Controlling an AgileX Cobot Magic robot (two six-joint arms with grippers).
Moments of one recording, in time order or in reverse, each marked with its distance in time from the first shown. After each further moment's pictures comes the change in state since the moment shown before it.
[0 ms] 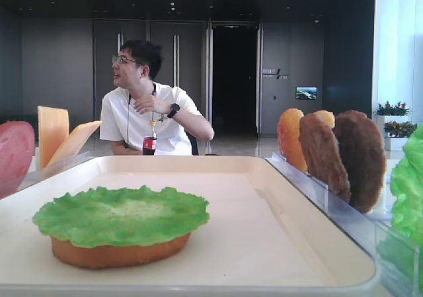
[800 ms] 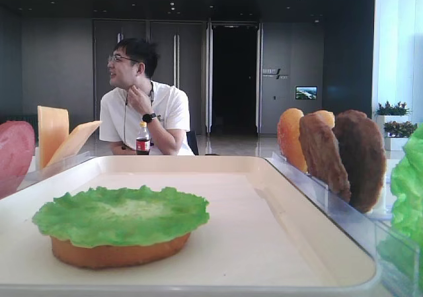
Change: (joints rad) left arm 0.000 0.000 0.000 0.000 0.000 0.000; right arm 0.000 0.000 0.143 0.038 -0.081 -0.026
